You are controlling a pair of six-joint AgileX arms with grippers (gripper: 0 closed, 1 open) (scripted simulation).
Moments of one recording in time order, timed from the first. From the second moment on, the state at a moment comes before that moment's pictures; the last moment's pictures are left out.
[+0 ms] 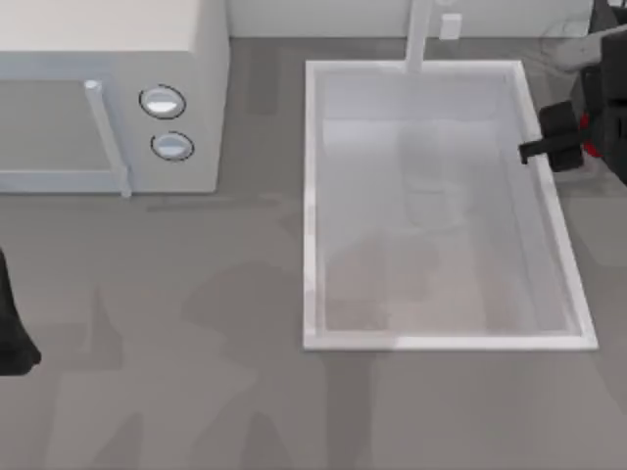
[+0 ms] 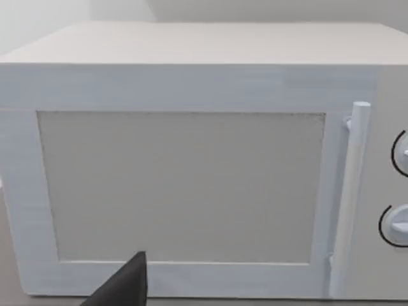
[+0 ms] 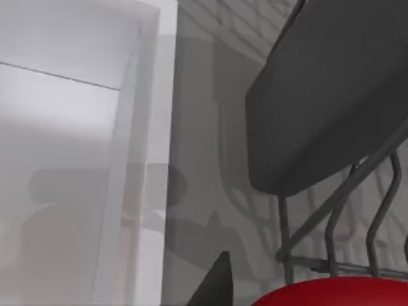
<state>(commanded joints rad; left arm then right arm) 0.00 0.00 0.00 0.00 0.00 0.00 0.26 1.72 0.96 0.13 0.43 -0.13</state>
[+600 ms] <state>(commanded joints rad) 0.00 0.00 0.00 0.00 0.00 0.00 0.63 1.61 0.72 0.85 0.67 0.01</state>
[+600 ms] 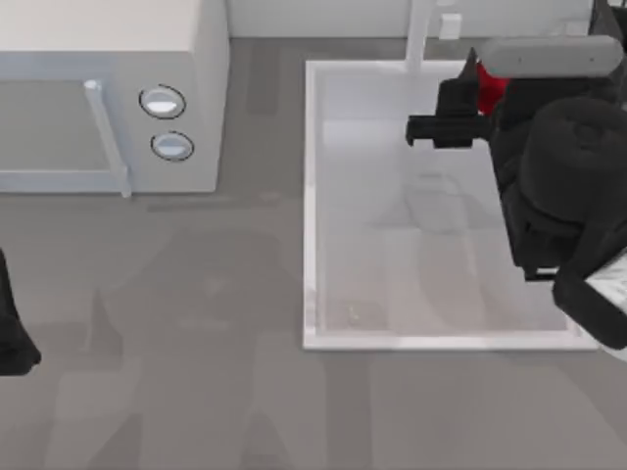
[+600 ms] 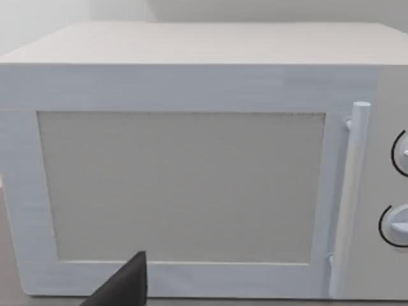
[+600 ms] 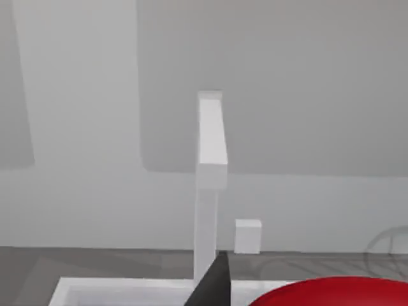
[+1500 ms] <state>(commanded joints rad) 0.00 0.00 0.00 0.00 0.00 0.00 0.65 1.93 0.67 1.25 0.69 0.02</state>
